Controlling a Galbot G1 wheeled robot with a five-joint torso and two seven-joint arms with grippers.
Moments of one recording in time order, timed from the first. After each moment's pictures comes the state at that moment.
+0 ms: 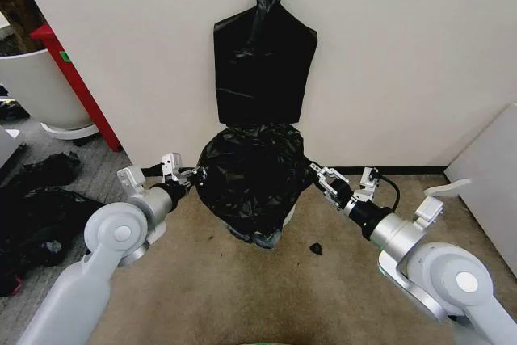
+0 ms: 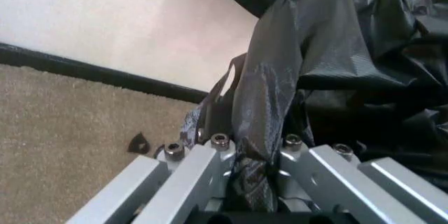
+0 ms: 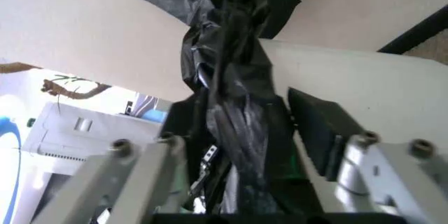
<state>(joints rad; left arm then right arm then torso) 1.04 -1.01 -0.42 -2.09 -1.33 0.57 -0.38 -1.29 0.94 0.45 2.34 1.81 -0.24 0.34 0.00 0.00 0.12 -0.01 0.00</state>
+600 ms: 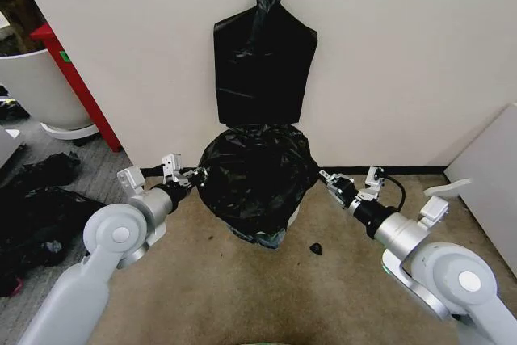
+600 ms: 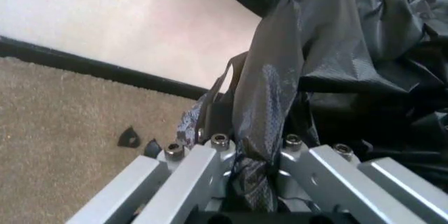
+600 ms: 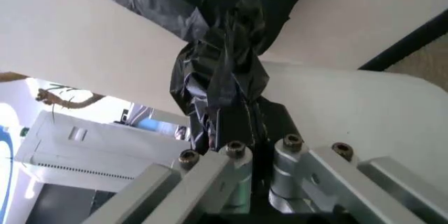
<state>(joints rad) 1.05 -1.01 -0.42 -2.10 -1.35 0.57 -0.37 -1.30 0.94 0.48 2.34 1.80 -0.24 0.34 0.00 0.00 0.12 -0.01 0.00</state>
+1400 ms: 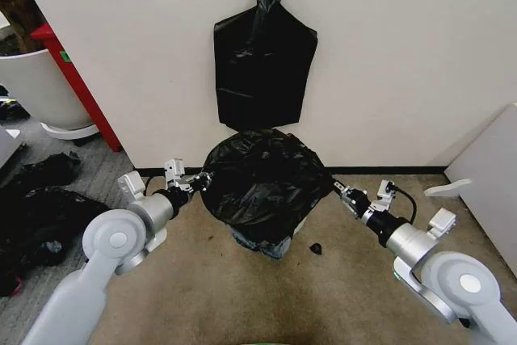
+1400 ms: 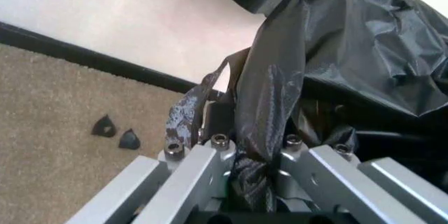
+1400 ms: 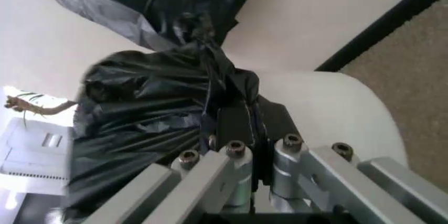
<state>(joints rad) 1.08 -1.01 -0.43 -2.11 -1.43 0.56 -0.35 -1.41 0.94 0.55 2.20 1.76 -0.29 0.18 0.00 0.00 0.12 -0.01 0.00</state>
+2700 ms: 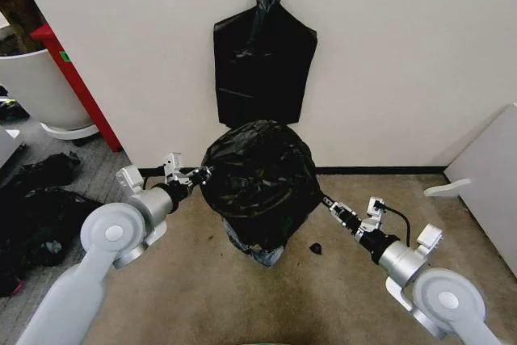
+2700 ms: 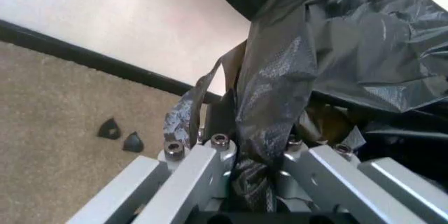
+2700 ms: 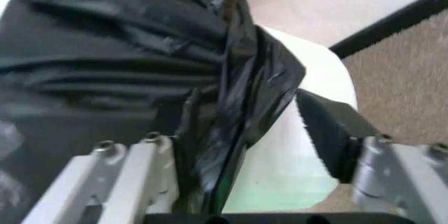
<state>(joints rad) 1.05 -1.00 -0.44 -2.11 -1.49 0.55 -0.43 -1.49 0.94 0.50 2.21 1.42 -0.28 0.04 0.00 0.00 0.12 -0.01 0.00</state>
